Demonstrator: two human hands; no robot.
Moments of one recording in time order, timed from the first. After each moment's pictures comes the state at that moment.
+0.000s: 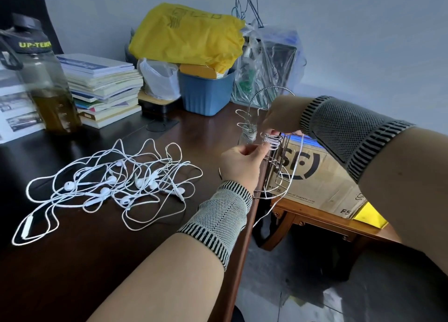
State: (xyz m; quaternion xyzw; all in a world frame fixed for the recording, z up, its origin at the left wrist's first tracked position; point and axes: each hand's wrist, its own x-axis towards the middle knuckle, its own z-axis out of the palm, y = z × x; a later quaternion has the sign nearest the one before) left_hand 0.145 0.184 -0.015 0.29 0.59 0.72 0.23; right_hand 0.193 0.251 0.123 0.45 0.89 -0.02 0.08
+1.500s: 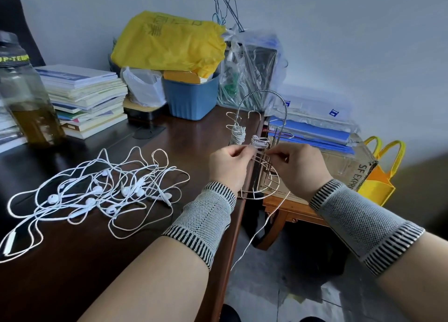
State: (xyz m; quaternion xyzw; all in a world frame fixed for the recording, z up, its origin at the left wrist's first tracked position) left_hand 0.148 0.180 -0.008 0.34 0.60 0.68 0.24; right_hand 0.277 0.226 0.025 0.40 0.85 -0.09 -0.33
